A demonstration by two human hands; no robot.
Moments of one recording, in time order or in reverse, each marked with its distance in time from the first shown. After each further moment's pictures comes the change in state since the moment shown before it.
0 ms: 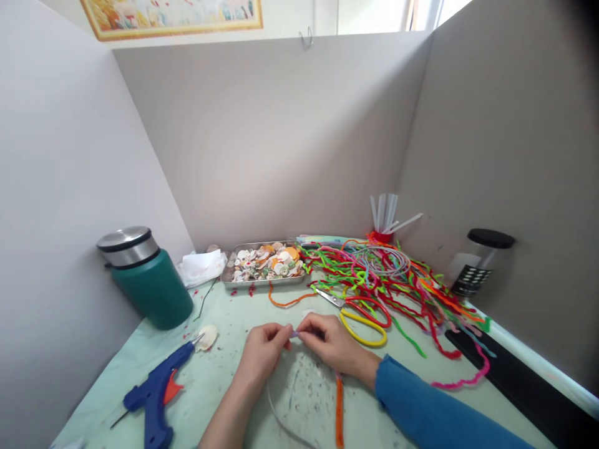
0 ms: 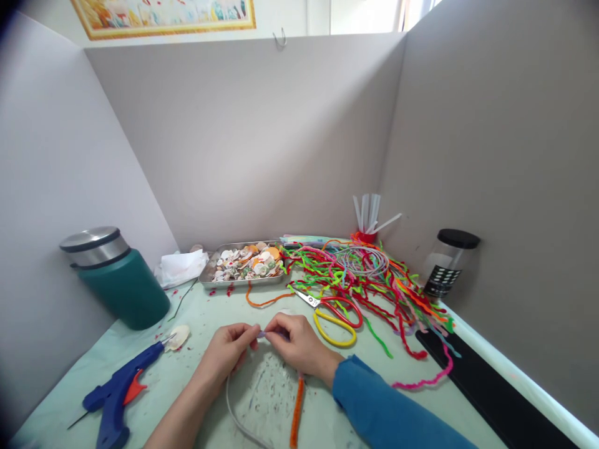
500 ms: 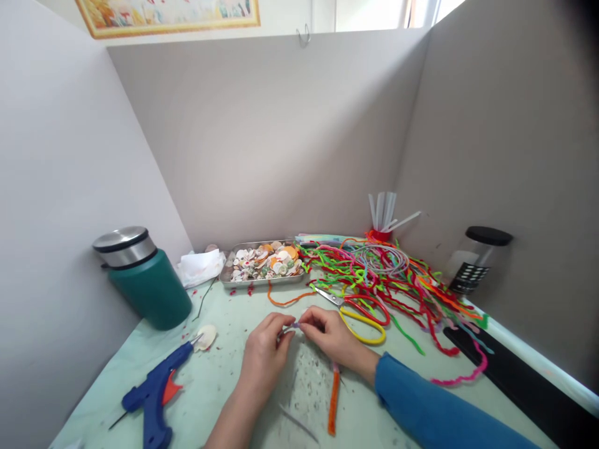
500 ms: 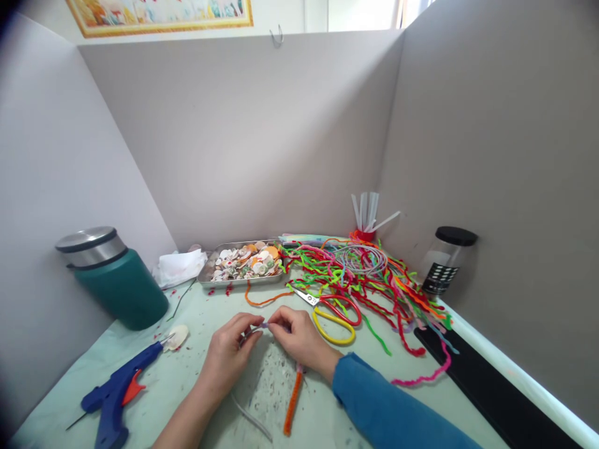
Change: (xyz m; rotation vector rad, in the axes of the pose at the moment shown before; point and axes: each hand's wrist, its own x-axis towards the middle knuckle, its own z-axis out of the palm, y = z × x) left_hand 0.000 -0.008 -0.002 0.482 0.197 0.703; right_hand 0.003 0.003 -0.001 0.066 0.047 0.131
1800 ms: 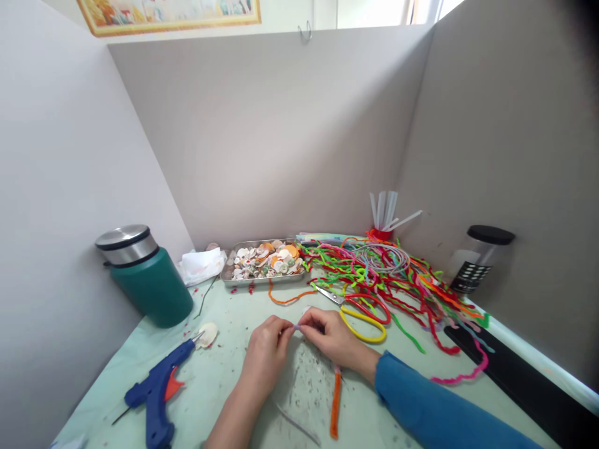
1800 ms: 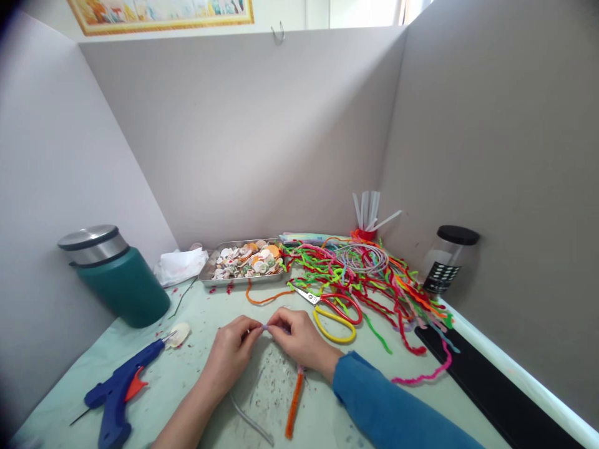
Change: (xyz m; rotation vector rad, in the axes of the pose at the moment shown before) left_hand 0.001 0.004 0.000 0.090 -0.094 -0.127; right_hand -0.001 0.000 0.001 -0.026 -0.022 -0.046
